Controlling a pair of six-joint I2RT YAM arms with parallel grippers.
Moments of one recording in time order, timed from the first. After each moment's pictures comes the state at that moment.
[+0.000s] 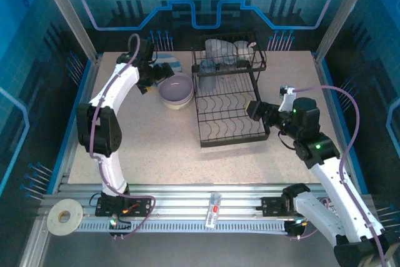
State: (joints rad) left arm -0.13 1.91 1.76 -0.91 0.11 -0.71; right arm 0.27 0.78 0.82 -0.43 -0.23 0.55
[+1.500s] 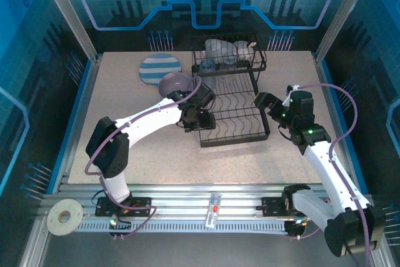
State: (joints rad) left arm -0.72 1.79 1.43 -0.89 0.05 -0.82; right arm 0.13 0.96 0.78 -0.36 -0.16 0.69
